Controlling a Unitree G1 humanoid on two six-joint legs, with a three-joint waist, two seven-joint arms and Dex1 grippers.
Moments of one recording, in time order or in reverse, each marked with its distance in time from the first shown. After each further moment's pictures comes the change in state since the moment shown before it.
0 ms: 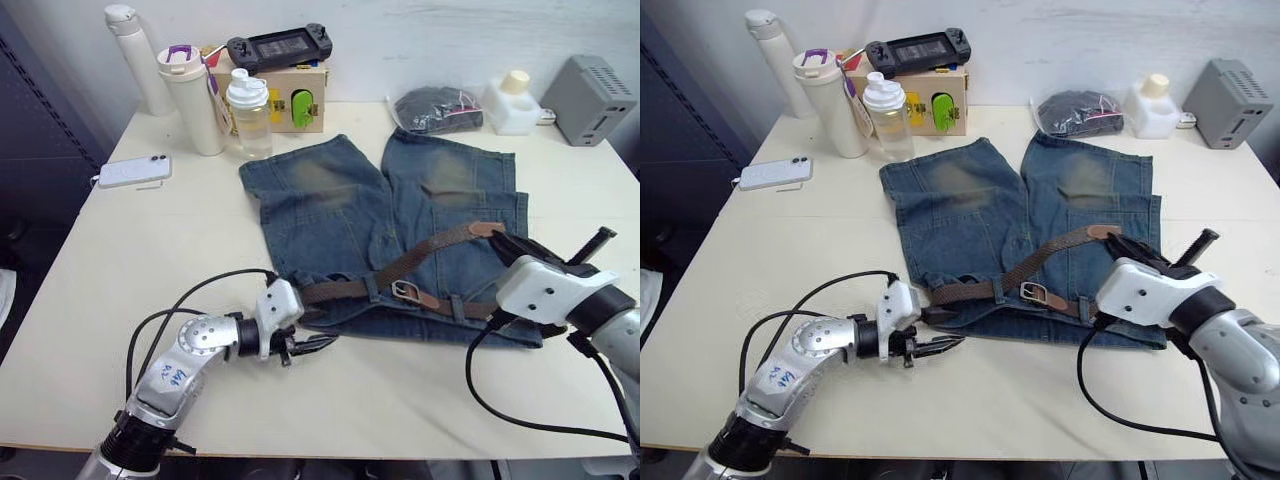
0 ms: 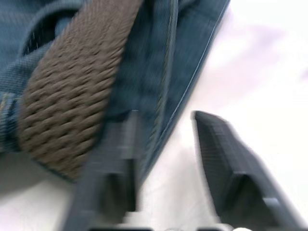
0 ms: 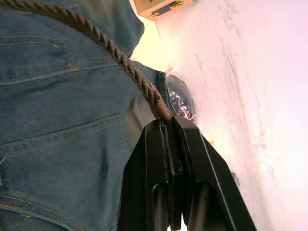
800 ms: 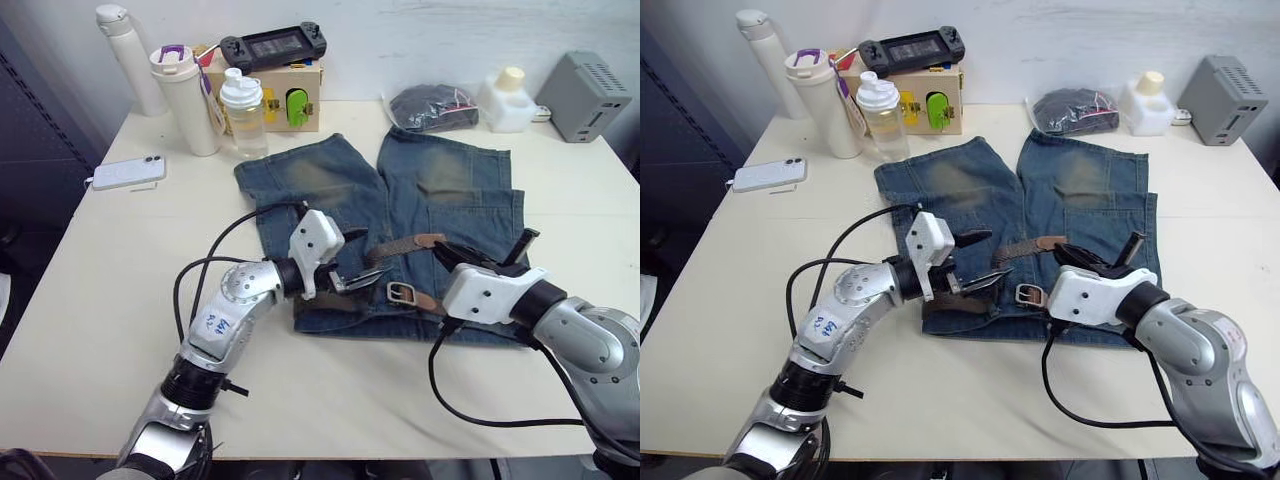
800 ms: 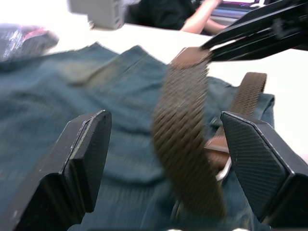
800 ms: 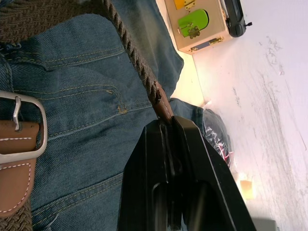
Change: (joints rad) left arm -0.285 -0.205 -0.093 0.146 0.124 -0.177 0.188; right arm -0.114 -0.006 0.229 0.008 -0.055 0.059 0.009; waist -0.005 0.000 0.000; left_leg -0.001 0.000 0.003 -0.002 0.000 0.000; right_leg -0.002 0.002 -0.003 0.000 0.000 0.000
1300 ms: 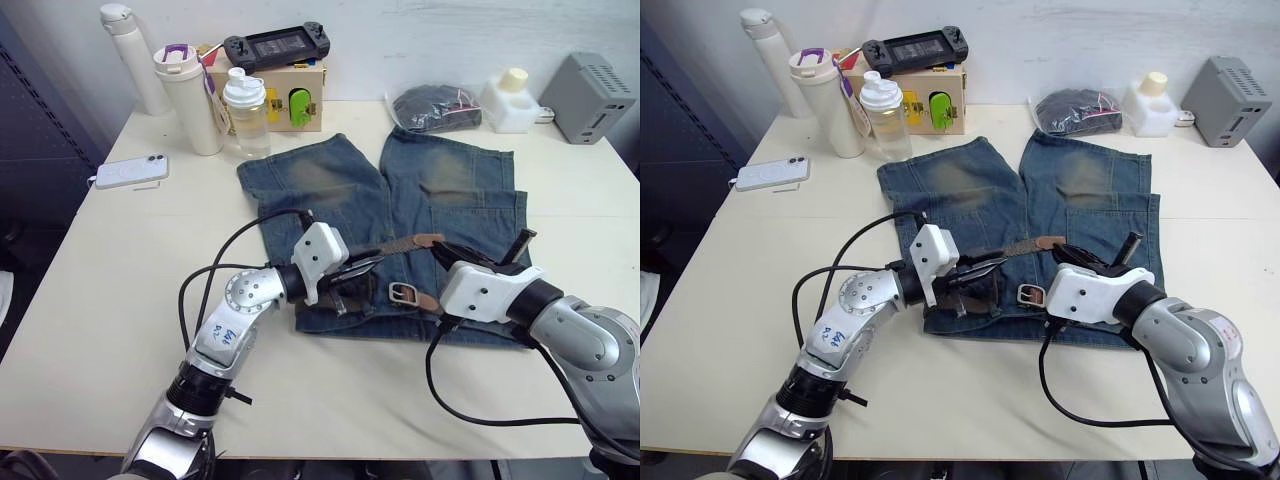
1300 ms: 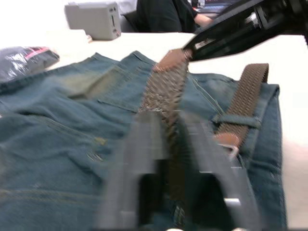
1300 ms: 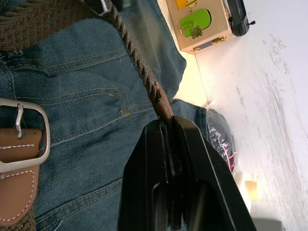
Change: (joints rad) left arm 0.043 -0.016 -0.012 0.025 0.096 -0.106 -0.027; right arm -0.013 0.006 0.012 -0.002 0.000 0.031 -0.001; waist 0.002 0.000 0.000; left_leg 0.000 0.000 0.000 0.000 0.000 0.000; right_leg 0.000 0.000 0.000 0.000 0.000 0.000
